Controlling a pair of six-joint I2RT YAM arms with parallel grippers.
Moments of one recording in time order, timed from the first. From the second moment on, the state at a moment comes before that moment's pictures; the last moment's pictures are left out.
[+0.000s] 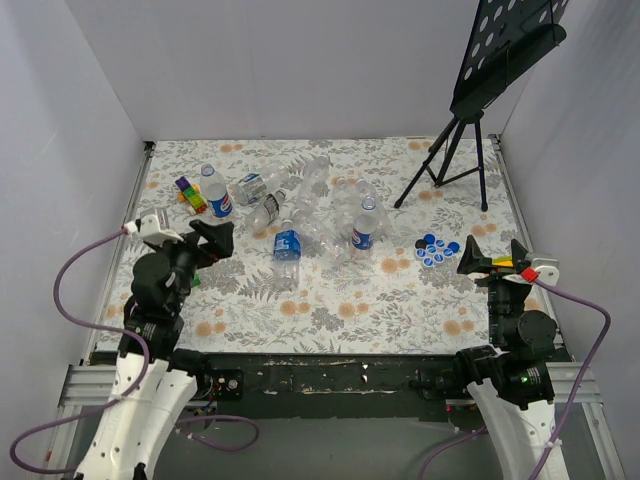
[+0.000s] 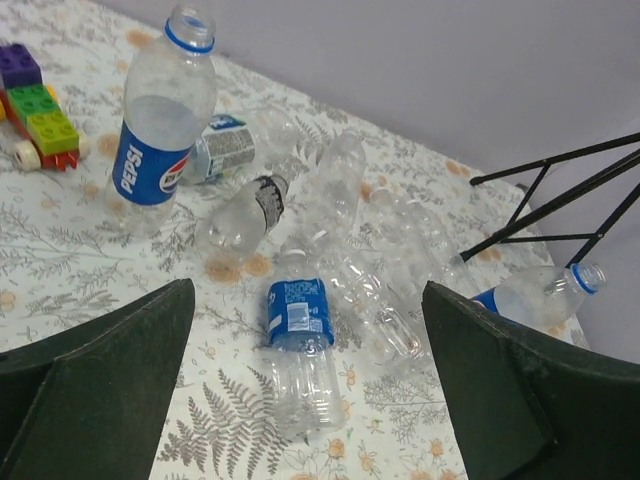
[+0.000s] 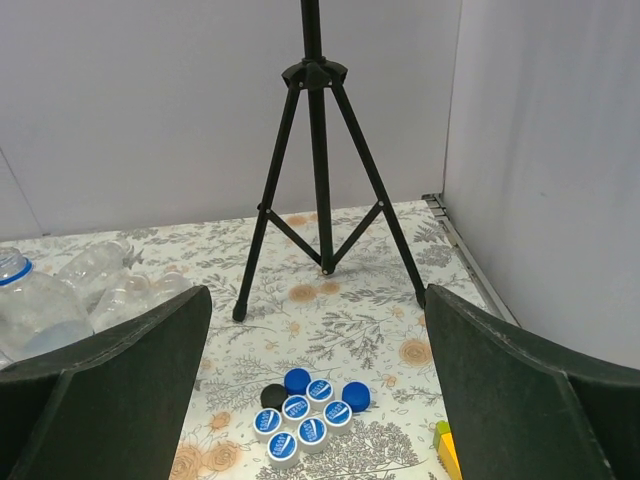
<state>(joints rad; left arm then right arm) -0.20 0.42 0.58 -0.18 -0.07 -0.51 0.25 0.02 0.40 -0.10 0.30 0.01</state>
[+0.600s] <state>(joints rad) -0.48 1.35 1.02 -0.53 -0.03 -0.60 0.27 0.01 0.38 -0.07 0.26 -0.01</state>
